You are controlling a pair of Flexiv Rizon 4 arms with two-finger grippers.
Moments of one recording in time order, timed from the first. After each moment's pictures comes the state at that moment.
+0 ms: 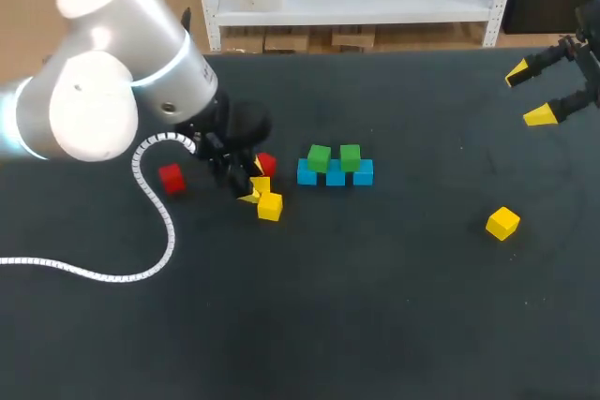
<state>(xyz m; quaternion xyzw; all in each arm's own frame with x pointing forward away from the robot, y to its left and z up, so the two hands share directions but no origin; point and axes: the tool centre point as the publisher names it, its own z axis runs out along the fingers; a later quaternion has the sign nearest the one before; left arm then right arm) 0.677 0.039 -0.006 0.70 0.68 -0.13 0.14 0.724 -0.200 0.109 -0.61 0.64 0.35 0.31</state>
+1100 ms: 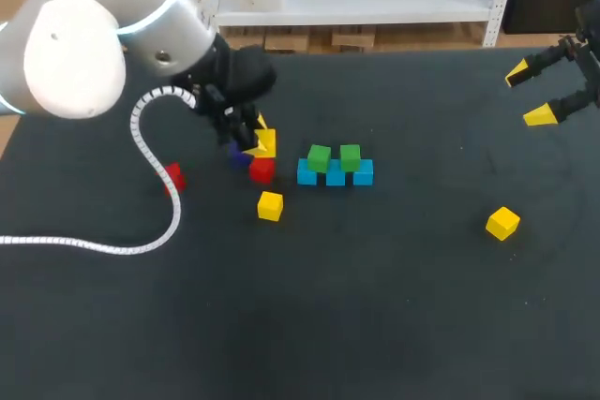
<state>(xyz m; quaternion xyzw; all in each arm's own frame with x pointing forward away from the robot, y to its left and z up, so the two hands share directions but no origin) 0.686 0.024 0.086 0.70 0.68 -0.10 0.18 0.724 -0.200 0.109 -0.61 0.64 0.35 0.31</state>
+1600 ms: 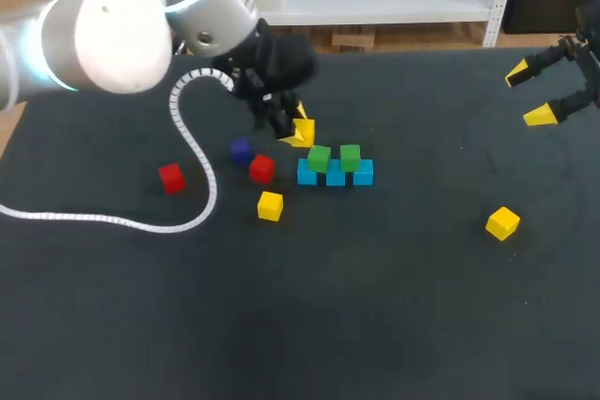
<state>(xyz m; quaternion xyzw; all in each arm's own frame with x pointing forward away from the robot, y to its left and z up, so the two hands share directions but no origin) 0.698 -0.032 0.092 0.74 0.64 -0.12 0.17 0.724 -0.200 0.109 -0.61 0.64 0.35 0.31</state>
